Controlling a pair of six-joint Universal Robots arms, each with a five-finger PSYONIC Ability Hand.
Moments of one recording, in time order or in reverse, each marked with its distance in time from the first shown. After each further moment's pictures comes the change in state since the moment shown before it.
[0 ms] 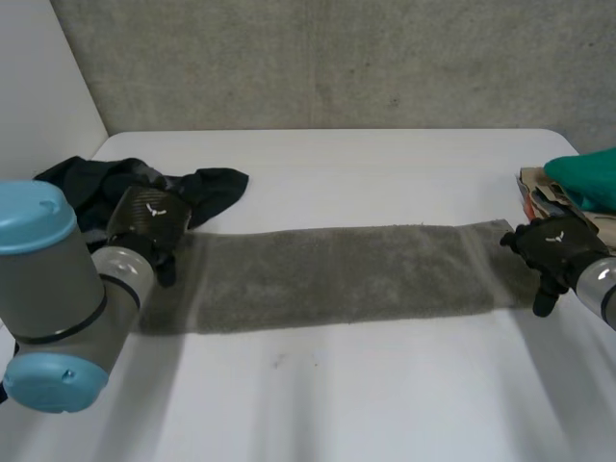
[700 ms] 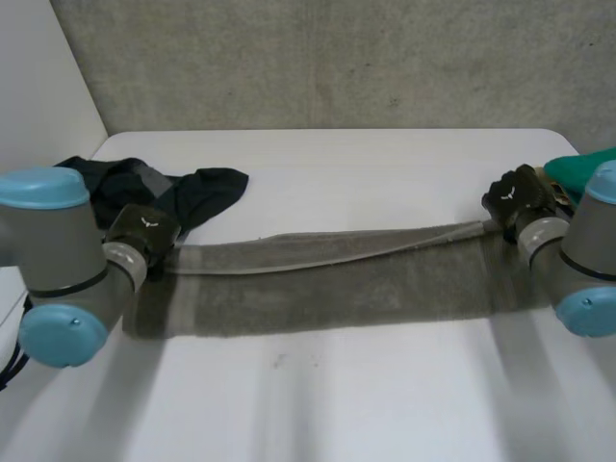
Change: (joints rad) left arm 0.093 -0.233 0.218 -0.159 0.018 0.010; right arm 0.200 0.280 -0.350 -0.216 0.204 -0.315; left_hand 0.926 0.992 0.980 0.994 0.940; right_hand 0.792 0.877 0.876 0.883 0.882
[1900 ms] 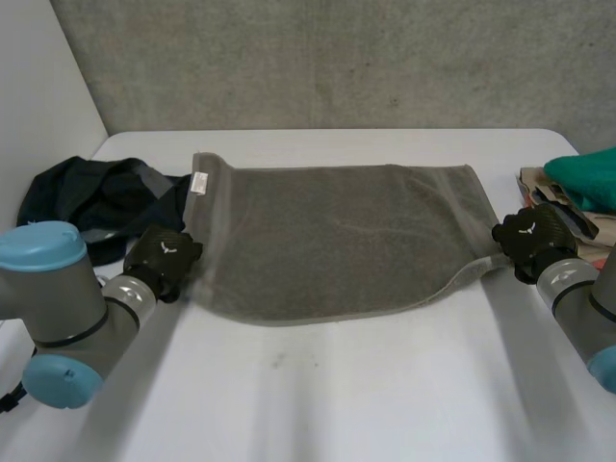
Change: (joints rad) left arm 0.049 0.008 -0.246 0.290 0.221 0.094; right arm -0.069 -0.193 0.372 -0.100 -0.062 0.244; left_hand -0.219 -0.292 -0.295 -0.305 -0.280; right_hand -0.009 0.000 0.000 0.000 -0.004
